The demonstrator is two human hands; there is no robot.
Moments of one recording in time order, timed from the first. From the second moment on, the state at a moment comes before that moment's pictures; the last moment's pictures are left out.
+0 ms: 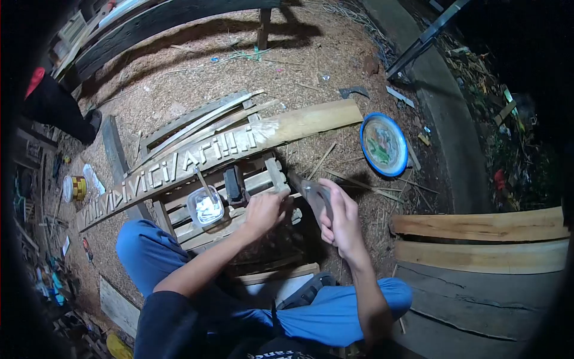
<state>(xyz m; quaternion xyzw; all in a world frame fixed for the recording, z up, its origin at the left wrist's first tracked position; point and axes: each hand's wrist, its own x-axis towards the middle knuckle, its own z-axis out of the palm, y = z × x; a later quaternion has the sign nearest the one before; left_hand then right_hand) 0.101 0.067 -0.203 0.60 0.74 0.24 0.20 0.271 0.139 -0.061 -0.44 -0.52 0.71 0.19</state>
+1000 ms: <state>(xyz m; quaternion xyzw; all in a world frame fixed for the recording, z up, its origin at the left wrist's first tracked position) 0.105 0.066 -0.210 0.61 0.73 0.27 0.17 0.256 0.123 -0.088 -0.38 -0.61 0.66 0.22</state>
